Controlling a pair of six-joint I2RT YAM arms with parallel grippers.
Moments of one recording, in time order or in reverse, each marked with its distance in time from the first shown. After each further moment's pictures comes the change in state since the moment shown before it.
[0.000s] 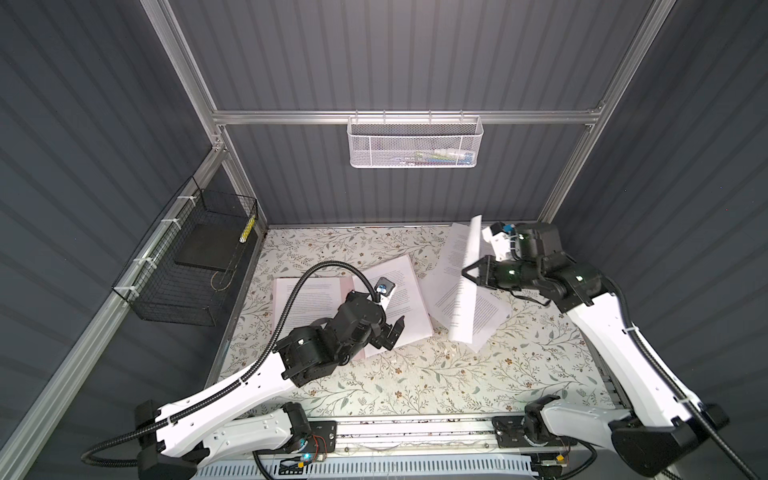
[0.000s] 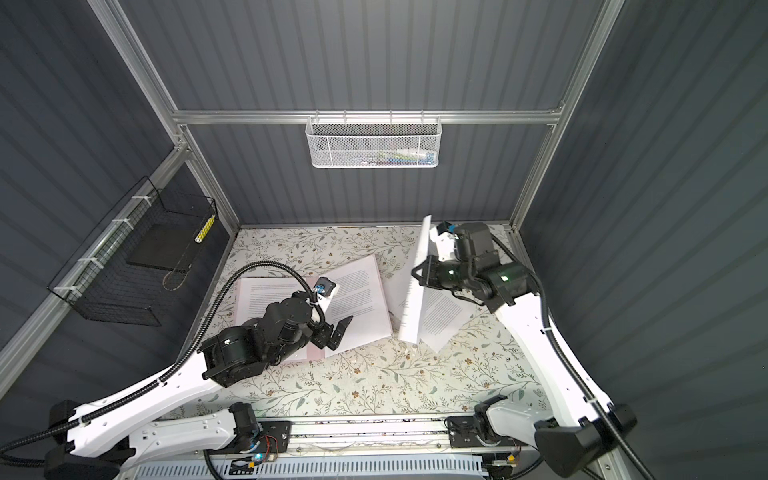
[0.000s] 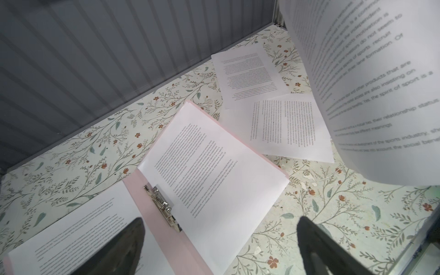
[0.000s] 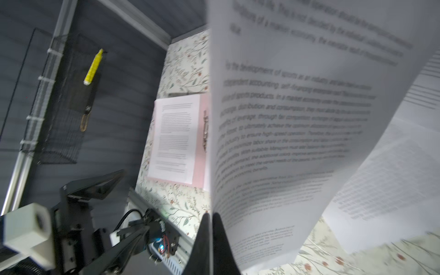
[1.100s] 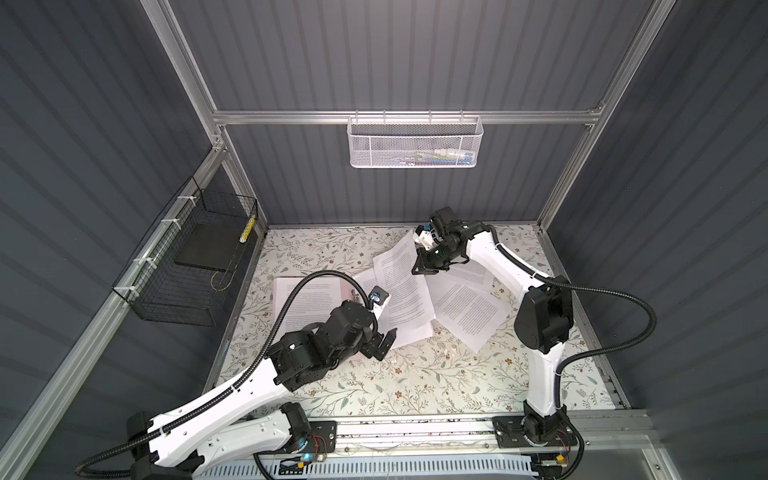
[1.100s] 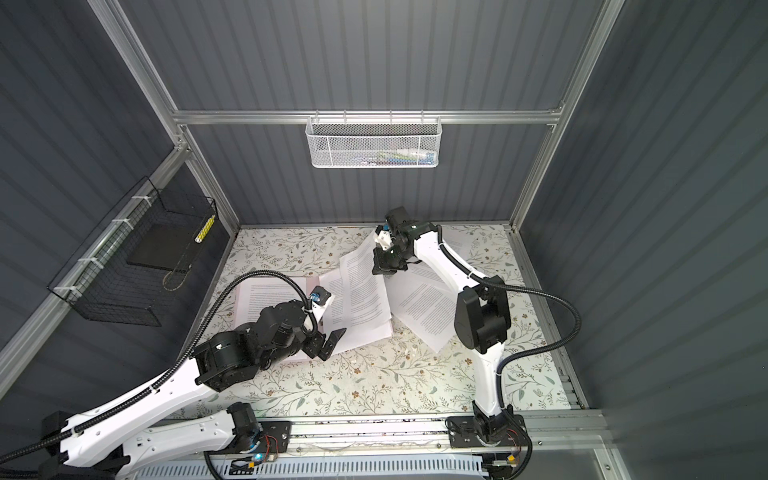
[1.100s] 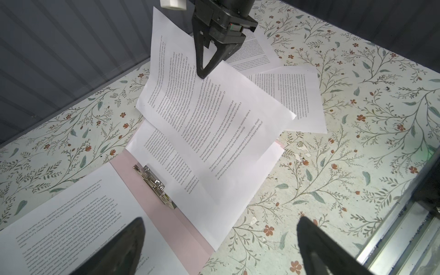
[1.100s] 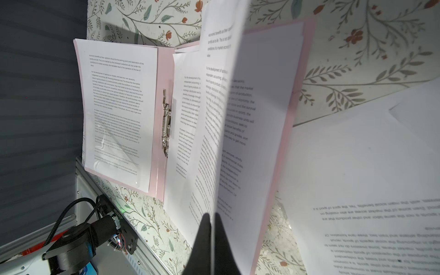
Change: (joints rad) left arm 0.057 -0.053 -0.062 -0.062 0.136 0.003; right arm 0.066 0.808 0.483 -0.146 -0.013 -0.266
